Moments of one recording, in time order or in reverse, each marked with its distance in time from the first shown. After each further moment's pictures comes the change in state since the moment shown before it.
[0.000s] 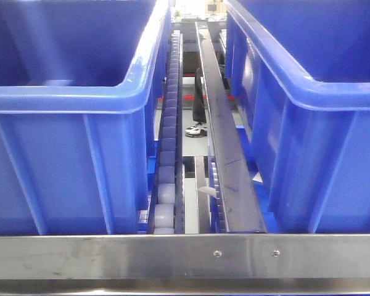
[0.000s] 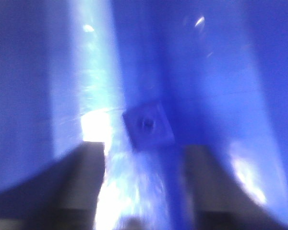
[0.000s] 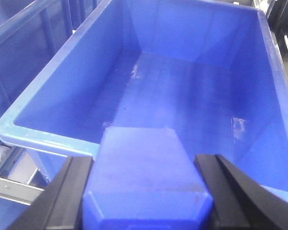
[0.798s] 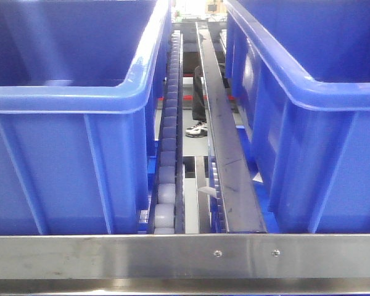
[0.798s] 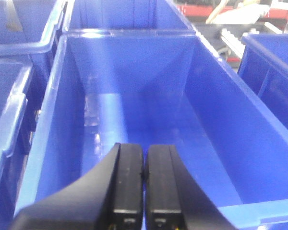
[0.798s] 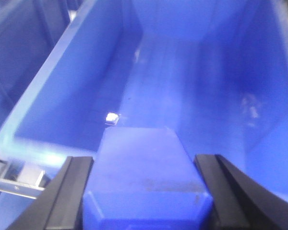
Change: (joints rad) left arm 0.000 -0.884 0.420 0.020 -0.134 0.000; right arm 0.000 0.316 -0.149 0.002 0.000 0.078
